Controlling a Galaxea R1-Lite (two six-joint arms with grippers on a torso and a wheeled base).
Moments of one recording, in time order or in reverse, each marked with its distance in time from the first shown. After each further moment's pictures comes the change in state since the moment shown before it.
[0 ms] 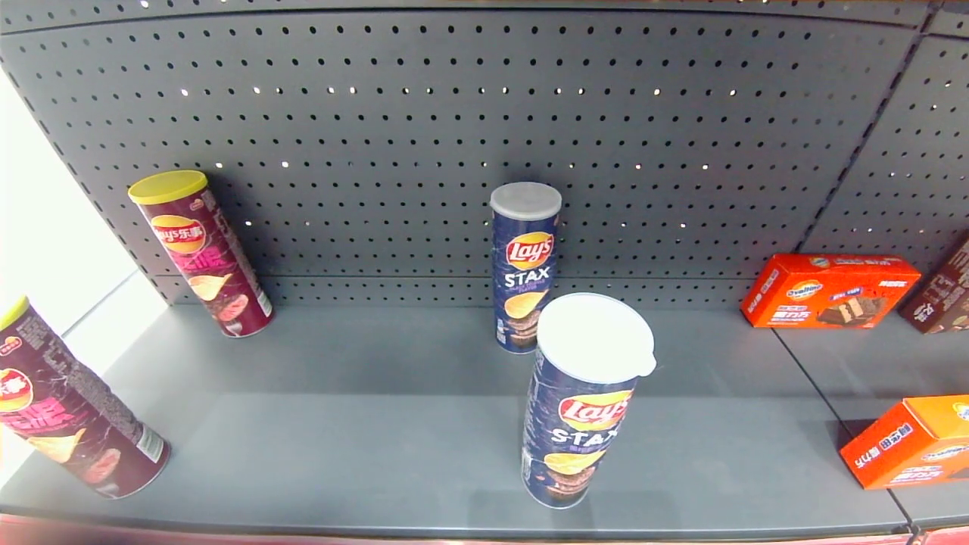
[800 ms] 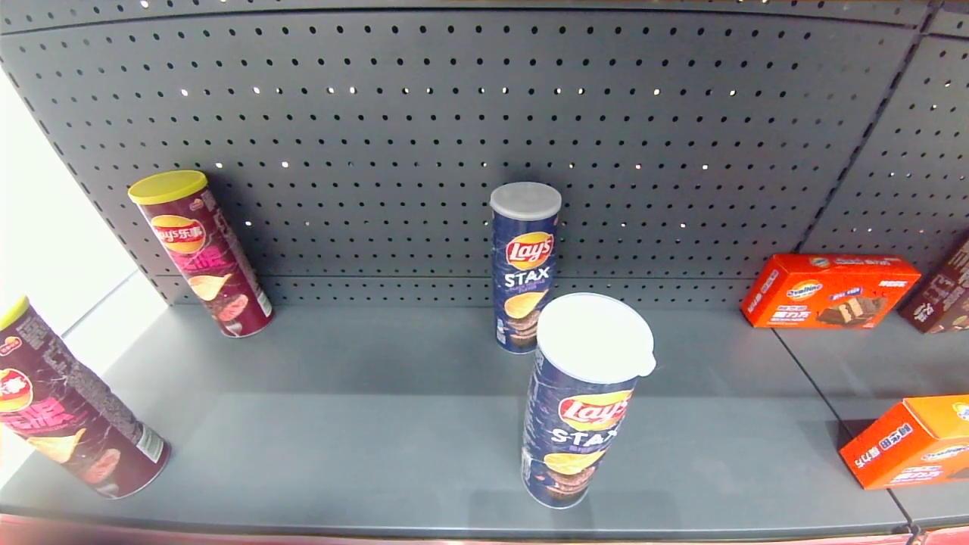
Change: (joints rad) left arm 0.000 0.000 -0.002 0.040 0.094 -0.033; right arm 0.000 0.000 0.000 0.001 -0.004 -0.004
